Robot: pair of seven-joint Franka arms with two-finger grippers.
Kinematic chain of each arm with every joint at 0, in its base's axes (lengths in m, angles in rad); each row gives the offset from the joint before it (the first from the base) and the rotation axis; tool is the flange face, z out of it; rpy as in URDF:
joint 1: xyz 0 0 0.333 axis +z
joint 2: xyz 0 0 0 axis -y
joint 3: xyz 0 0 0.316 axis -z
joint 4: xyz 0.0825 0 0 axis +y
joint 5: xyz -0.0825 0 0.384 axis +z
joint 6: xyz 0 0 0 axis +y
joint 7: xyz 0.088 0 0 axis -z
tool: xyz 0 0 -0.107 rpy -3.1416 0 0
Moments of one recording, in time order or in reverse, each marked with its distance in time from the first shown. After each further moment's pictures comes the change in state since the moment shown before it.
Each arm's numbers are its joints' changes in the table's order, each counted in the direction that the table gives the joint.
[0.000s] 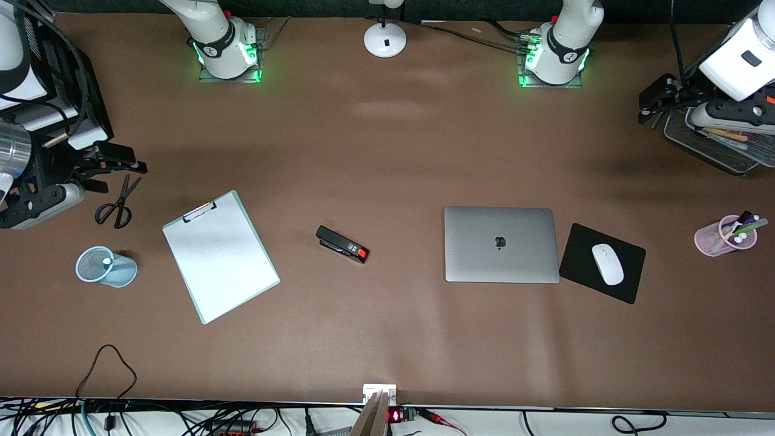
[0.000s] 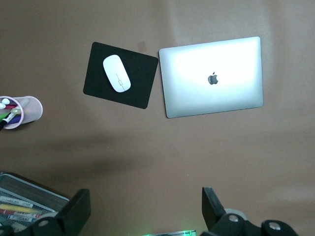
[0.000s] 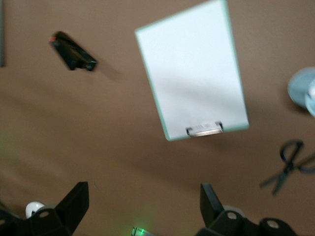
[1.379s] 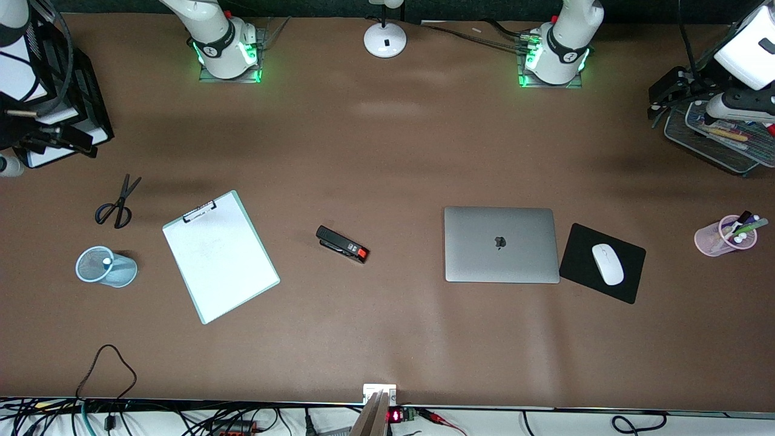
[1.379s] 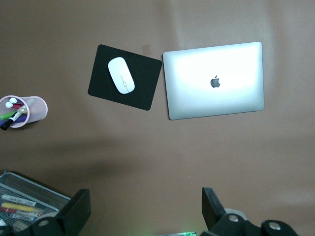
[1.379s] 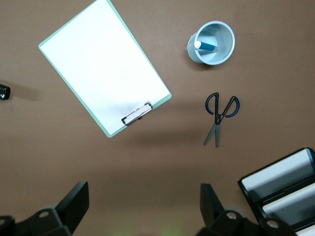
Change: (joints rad) left arm 0.007 0.014 -0.006 0.000 0.000 0.000 0.001; right arm -0.020 0.254 0.013 0.268 -0.233 -0.146 0.239
